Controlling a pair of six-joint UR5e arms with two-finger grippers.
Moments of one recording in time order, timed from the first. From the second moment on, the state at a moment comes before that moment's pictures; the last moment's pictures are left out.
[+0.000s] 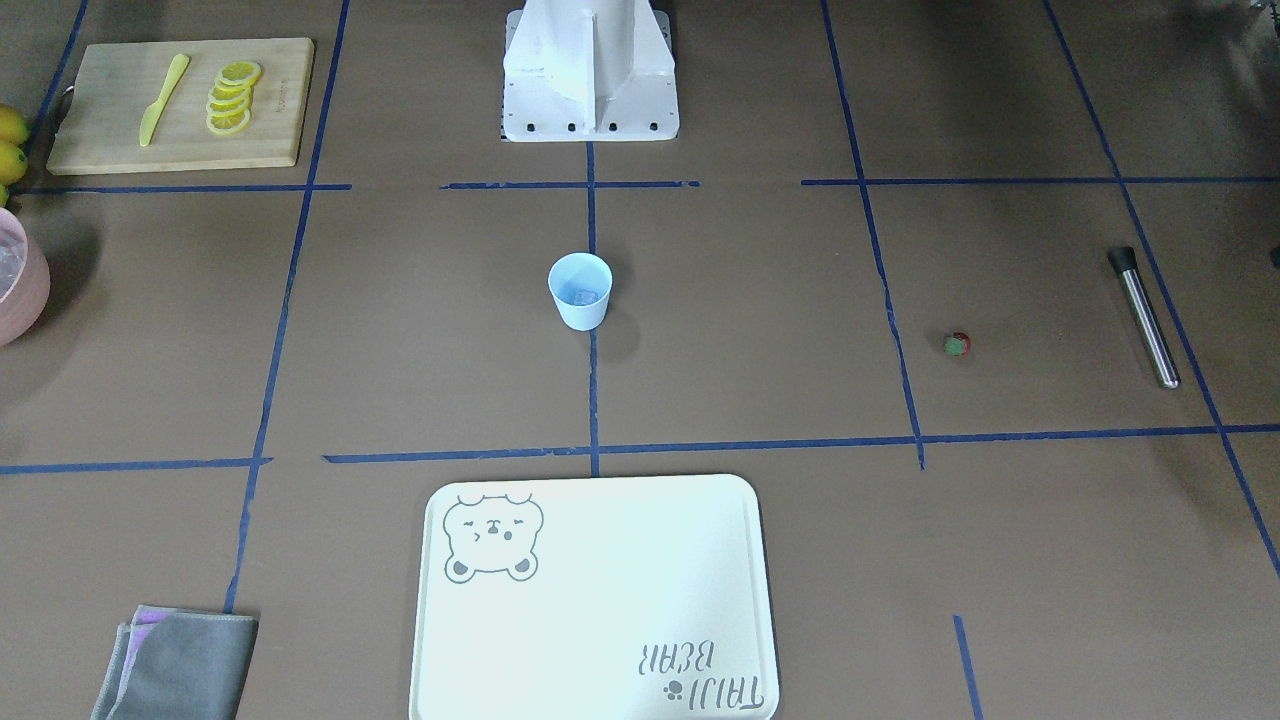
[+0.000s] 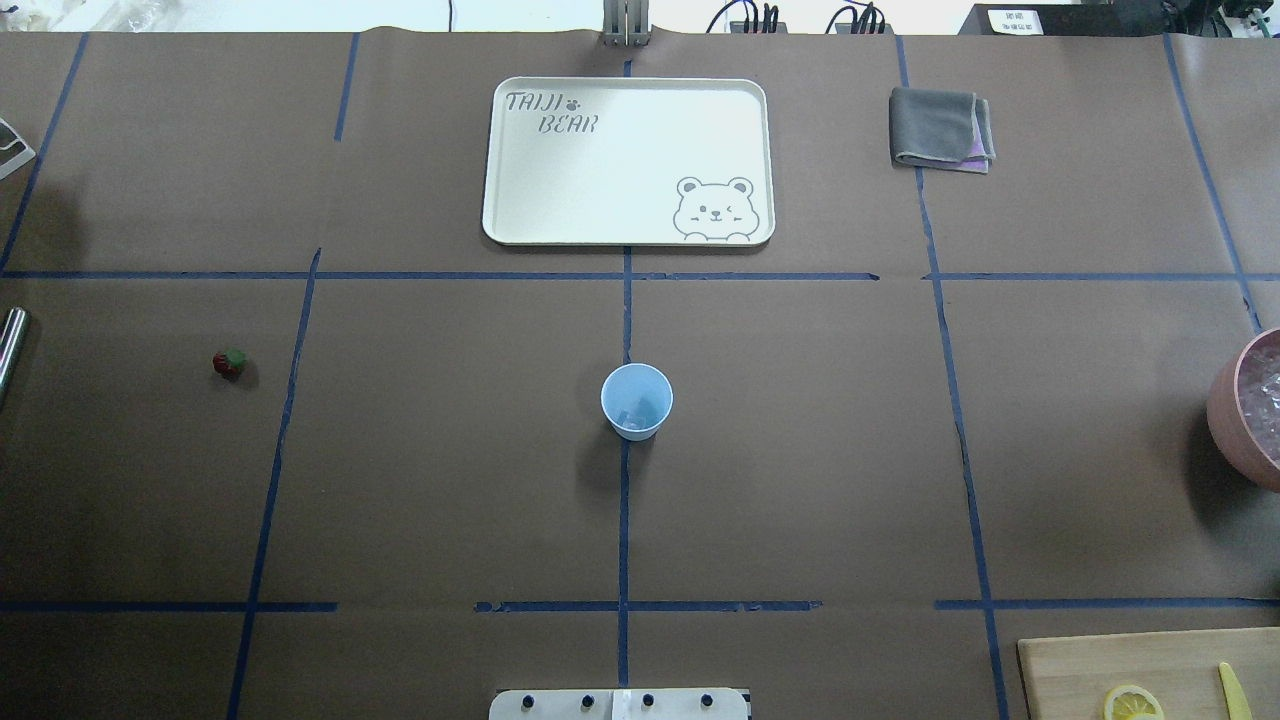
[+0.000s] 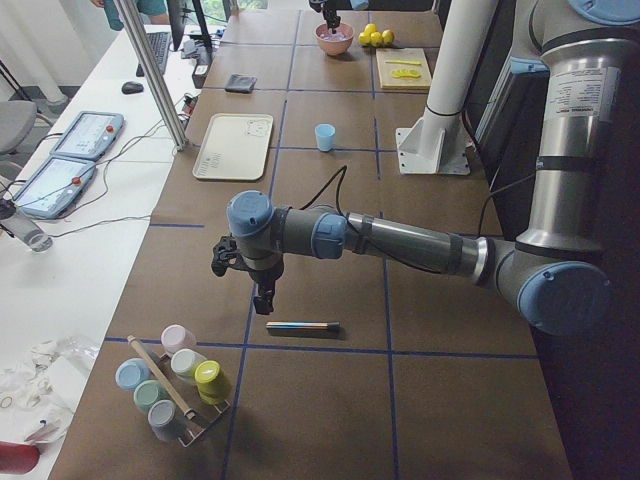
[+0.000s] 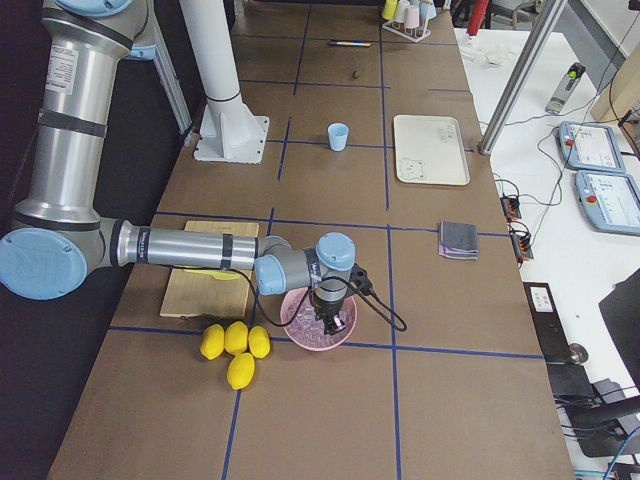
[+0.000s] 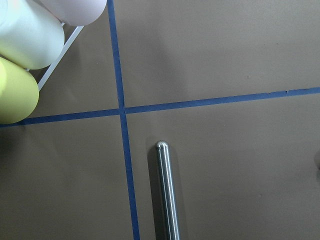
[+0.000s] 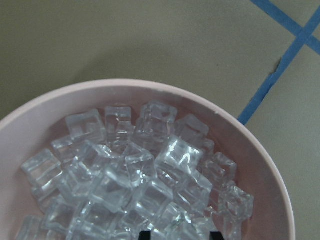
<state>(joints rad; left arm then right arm) -1.49 -1.60 -1.73 -1.48 -2.39 -0.02 1.27 -1.79 1.68 -1.30 2.22 -0.25</state>
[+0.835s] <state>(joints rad) -1.49 -1.60 -1.73 -1.48 -2.40 -0.02 1.31 -1.78 1.72 -1.32 2.24 -0.26</state>
